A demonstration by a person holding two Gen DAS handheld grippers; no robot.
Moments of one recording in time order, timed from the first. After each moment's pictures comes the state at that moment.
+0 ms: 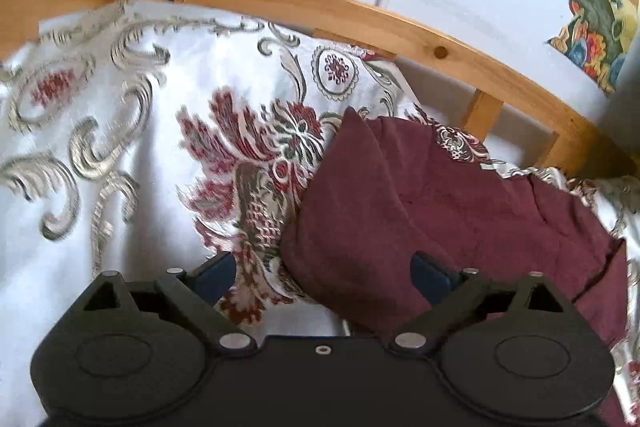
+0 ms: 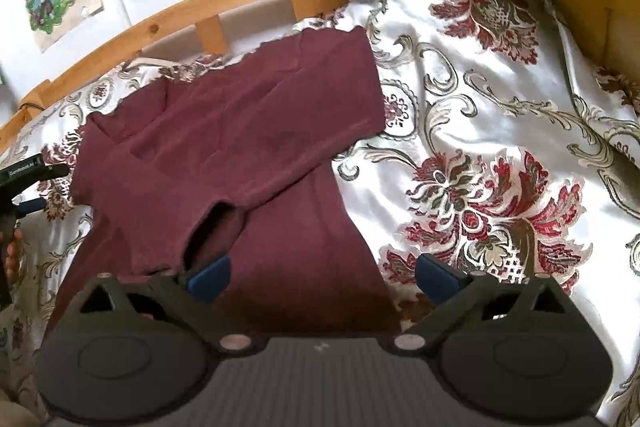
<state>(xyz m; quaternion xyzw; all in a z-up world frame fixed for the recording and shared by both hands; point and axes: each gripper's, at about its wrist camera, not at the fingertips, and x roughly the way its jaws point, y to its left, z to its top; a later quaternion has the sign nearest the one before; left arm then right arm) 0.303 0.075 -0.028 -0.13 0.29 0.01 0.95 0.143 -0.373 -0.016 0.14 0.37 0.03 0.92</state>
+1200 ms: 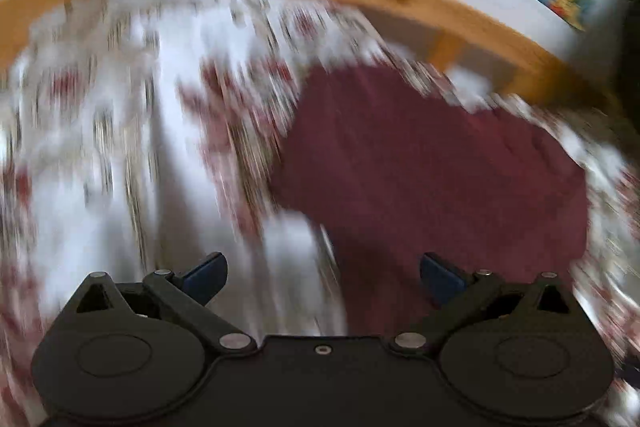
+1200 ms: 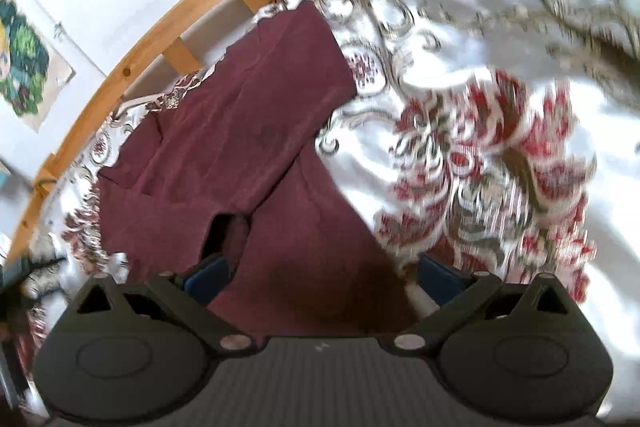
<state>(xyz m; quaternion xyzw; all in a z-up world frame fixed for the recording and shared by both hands) 0.252 0.080 0.007 -0.11 0.41 -0.06 0.90 0.144 -0.416 -0.037 0.31 0.41 0.04 0.86</state>
